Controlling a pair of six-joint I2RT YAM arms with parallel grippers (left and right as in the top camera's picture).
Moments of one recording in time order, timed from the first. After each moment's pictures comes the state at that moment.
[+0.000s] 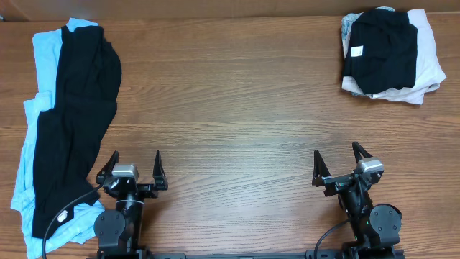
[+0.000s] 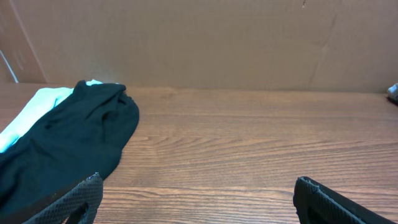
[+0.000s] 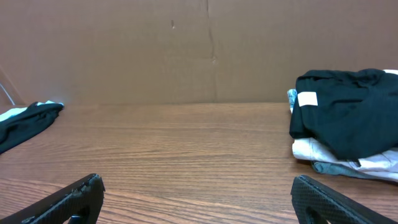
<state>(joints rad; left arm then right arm) 0.06 0.01 0.01 -0.07 0.08 -0.05 0.09 0.01 0.02 -0.02 -0.14 0.10</state>
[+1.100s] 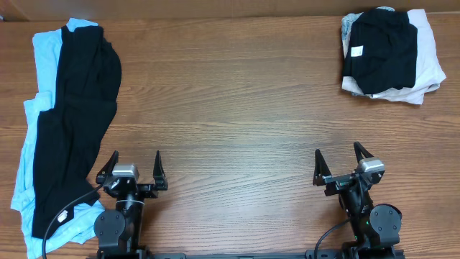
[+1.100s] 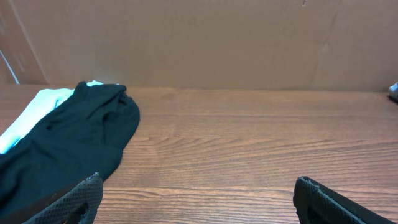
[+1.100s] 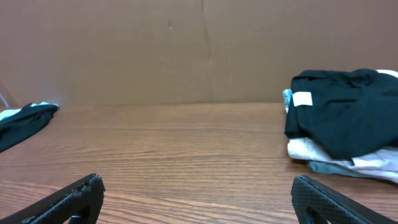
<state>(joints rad) 0.06 0.01 0.01 -0.07 0.08 -0.05 0.09 0.01 0.02 -0.02 -0.12 0.10</state>
